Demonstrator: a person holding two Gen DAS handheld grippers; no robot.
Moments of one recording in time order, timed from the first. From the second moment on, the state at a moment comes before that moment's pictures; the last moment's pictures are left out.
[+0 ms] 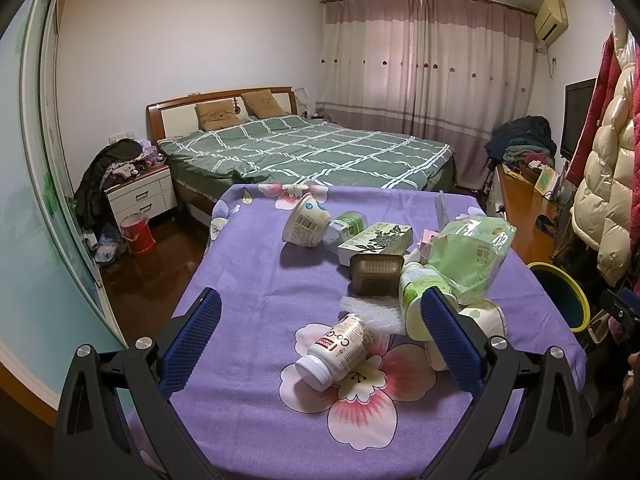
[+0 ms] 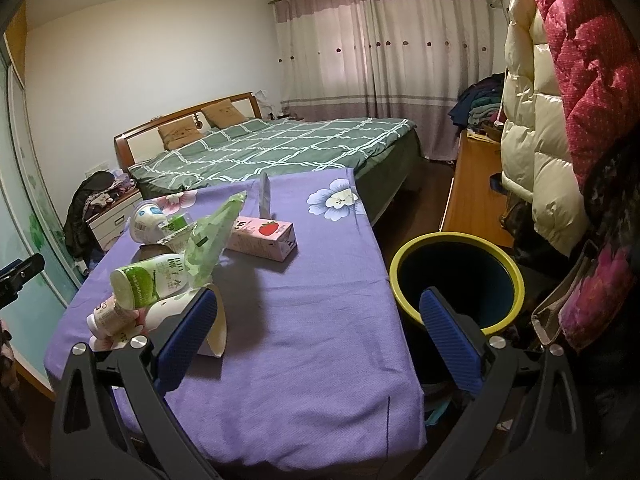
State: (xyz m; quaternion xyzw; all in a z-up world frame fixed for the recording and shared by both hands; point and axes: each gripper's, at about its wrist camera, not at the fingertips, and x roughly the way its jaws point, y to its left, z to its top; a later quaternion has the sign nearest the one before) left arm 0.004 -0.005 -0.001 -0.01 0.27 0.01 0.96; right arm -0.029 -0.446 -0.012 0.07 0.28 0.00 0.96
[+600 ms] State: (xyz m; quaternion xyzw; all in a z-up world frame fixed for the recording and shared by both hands) left arm 0.008 -0.010 -0.007 0.00 0.27 0.00 0.96; right arm -0.028 -0.447 -0.013 0.07 0.29 -0.01 0.96
